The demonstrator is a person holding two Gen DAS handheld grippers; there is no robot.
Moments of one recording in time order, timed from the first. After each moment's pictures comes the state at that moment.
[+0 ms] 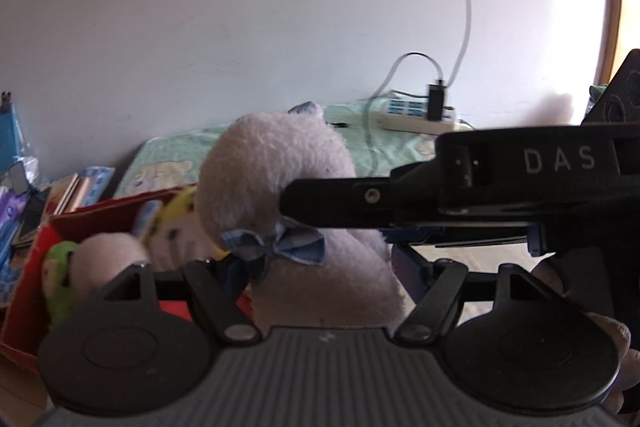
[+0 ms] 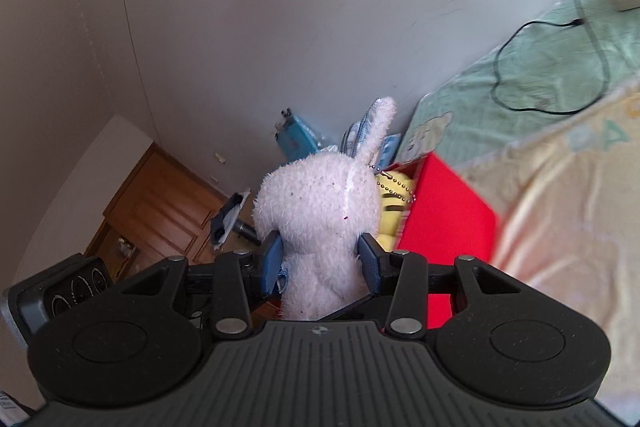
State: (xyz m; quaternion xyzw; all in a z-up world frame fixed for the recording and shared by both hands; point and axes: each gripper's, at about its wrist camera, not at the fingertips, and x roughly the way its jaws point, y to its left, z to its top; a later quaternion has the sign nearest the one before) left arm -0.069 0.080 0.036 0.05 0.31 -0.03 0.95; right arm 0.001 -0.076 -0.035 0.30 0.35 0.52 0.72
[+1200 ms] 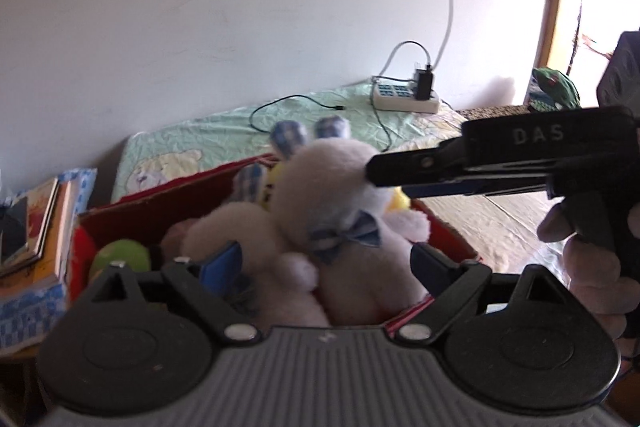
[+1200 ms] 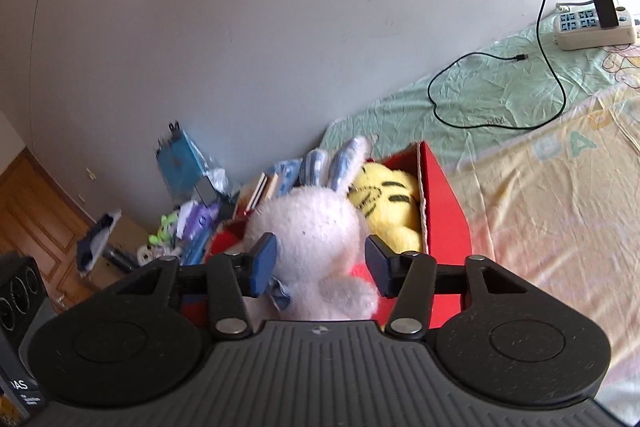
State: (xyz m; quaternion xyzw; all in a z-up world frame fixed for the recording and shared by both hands) left arm -0.088 0.254 0.038 0.04 0.31 -0.16 0.94; right arm -0.046 0.030 -0.029 0.23 0.32 0.33 0.86
